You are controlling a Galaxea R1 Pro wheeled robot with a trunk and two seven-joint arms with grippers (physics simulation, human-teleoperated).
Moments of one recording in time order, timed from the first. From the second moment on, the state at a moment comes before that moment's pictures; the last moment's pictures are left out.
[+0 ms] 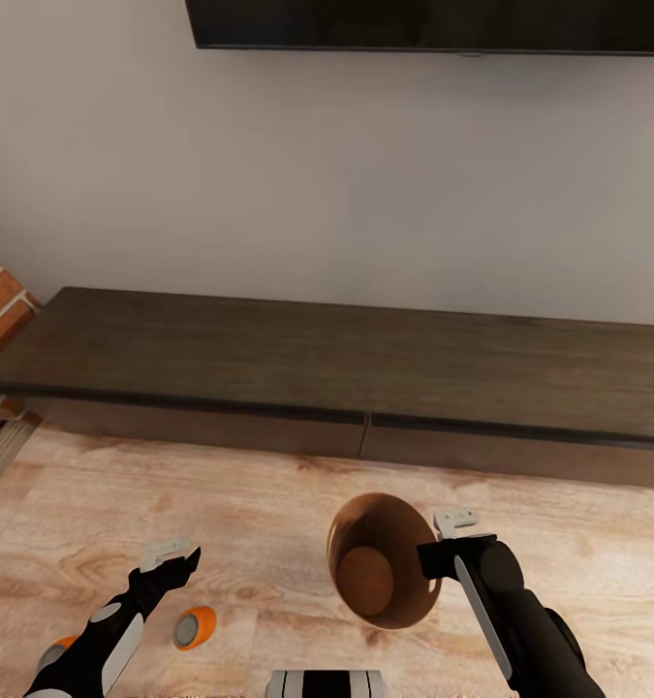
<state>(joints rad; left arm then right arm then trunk) -0.47 0.14 0.10 -0.52 0.21 -0.06 -0.13 -0.34 -0.02 0.12 -1.36 0.02 1.01 0.00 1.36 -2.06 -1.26</state>
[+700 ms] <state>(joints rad) -0.47 0.14 0.10 -0.52 0.21 -0.07 -0.13 -0.34 -0.02 0.12 -1.36 0.02 1.01 0.01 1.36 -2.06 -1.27</state>
